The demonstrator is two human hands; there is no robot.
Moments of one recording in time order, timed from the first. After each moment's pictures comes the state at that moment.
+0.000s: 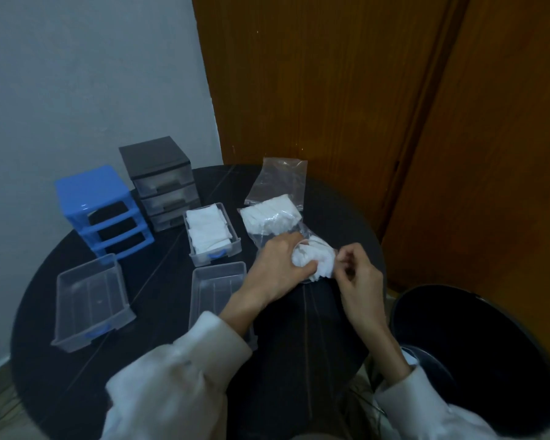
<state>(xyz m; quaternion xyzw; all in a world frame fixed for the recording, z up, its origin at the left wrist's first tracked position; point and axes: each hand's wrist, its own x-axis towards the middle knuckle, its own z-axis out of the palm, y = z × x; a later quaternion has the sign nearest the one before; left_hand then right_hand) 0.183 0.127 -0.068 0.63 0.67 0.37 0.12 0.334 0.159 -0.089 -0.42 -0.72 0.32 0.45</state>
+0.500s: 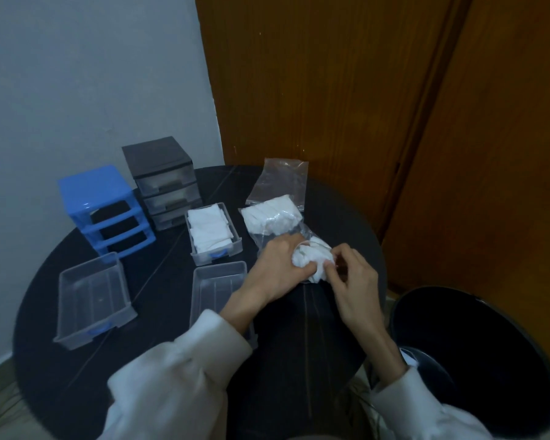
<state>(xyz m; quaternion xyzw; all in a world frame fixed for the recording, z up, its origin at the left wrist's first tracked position) 0.181 0.126 -0.068 0.63 0.67 0.37 0.15 0.332 0.153 -0.083 -0.39 -0.77 0.27 0.42</state>
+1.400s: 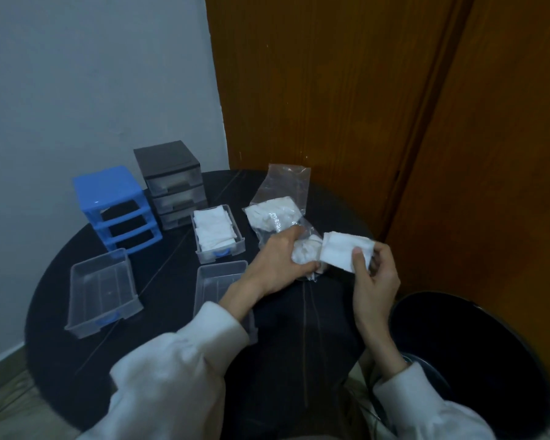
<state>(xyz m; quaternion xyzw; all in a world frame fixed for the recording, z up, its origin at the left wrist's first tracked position) 0.184 0.117 -0.048 0.64 0.67 0.35 0.16 0.336 0.153 -0.080 -0.42 -0.58 0.35 0.60</state>
